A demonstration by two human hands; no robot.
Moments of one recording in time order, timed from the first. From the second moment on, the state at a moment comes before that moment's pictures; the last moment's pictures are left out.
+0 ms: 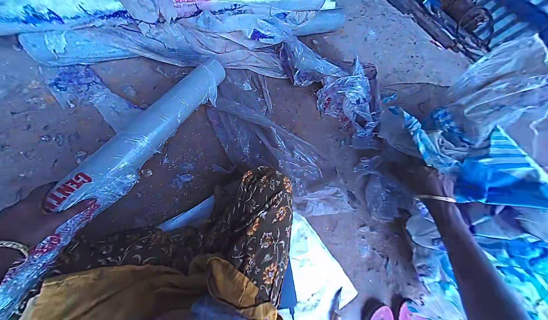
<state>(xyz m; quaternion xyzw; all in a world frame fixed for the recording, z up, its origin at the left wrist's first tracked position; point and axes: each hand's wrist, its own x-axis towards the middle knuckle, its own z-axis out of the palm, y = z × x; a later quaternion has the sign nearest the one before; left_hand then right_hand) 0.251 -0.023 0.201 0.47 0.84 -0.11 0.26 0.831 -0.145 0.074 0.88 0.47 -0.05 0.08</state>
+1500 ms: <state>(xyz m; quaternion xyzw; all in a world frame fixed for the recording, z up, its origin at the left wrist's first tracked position) -0.168 -0.192 0.112 0.54 0.67 0.00 0.50 0.097 -0.111 0.035 0.23 0.88 -0.19 -0.37</state>
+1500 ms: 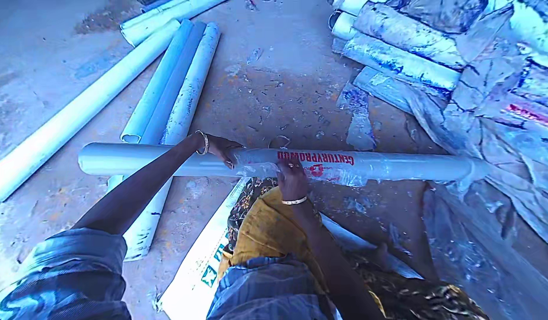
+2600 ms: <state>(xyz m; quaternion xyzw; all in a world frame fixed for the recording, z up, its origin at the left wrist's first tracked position) 0.072 -0.216 0.007 0.55 0.61 0.34 0.46 0.229 -0.100 0.060 0.36 0.83 -0.34 -0.27</state>
